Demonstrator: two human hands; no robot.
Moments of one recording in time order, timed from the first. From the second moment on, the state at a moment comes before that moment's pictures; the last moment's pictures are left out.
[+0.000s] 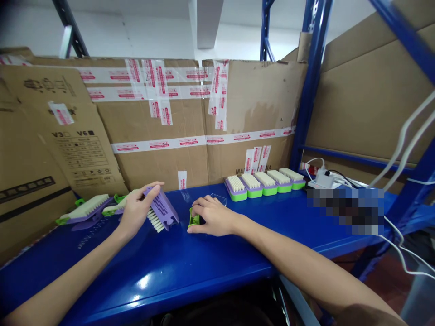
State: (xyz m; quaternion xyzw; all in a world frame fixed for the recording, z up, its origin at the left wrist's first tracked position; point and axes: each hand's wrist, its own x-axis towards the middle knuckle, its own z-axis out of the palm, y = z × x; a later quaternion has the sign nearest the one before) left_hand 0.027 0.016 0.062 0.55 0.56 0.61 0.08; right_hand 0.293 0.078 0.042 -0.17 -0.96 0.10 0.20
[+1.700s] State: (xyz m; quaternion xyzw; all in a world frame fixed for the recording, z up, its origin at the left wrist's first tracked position) left_hand 0.024 0.015 0.050 0.67 0.54 0.51 -0.02; right_hand 0.292 0.076 0.046 -0.14 -0.96 0.08 0.22
